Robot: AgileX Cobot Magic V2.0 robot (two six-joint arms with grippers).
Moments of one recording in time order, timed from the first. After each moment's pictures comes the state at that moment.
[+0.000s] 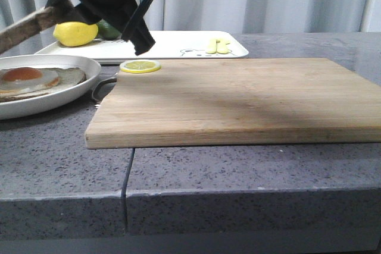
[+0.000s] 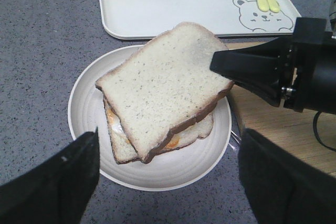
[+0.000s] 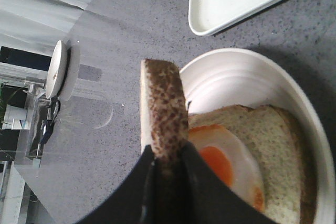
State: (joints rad) left arm -0.10 0.78 -0.93 -0.24 0.84 0.01; right arm 0.82 1.86 -1.37 1.82 0.06 -0.67
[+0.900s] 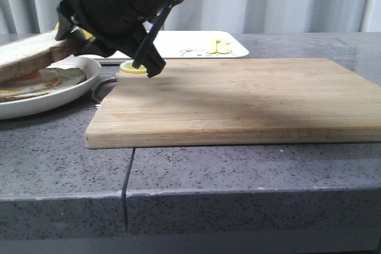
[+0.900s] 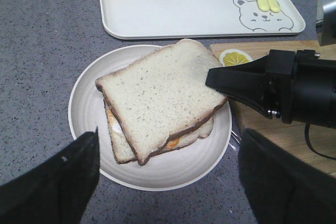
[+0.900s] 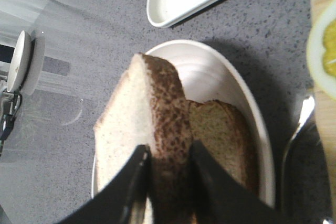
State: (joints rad) left arm -0.10 0.78 -0.93 -0.24 0.84 0.01; right arm 0.82 1.88 -1.33 1.83 0.04 -0.75
